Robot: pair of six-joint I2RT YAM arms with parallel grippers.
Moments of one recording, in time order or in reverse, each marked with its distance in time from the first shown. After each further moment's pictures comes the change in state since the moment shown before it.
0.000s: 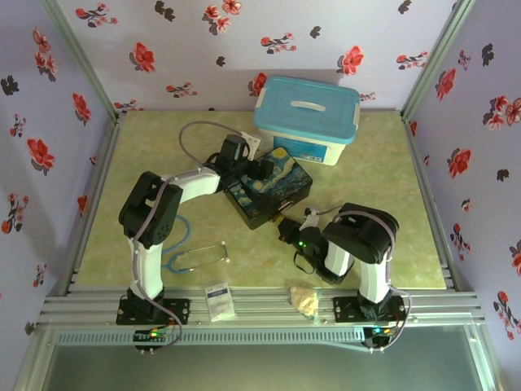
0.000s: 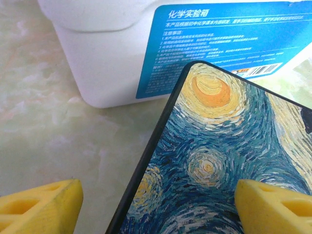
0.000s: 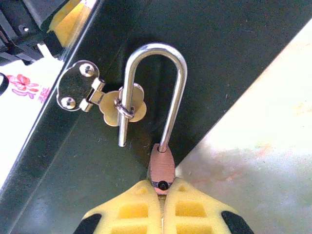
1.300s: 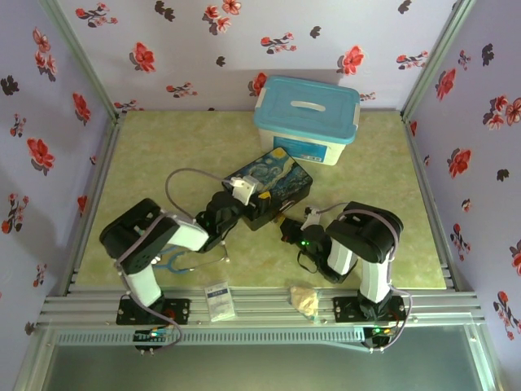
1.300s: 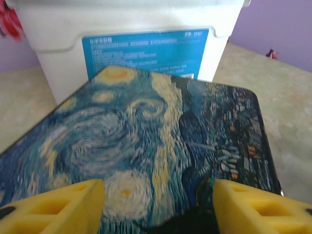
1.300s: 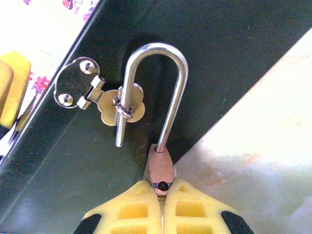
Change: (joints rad) left arm -0.206 -0.276 -0.706 0.788 -0.209 0.026; right arm -0.051 -0.018 -0.018 -0.015 -0.086 -0.112
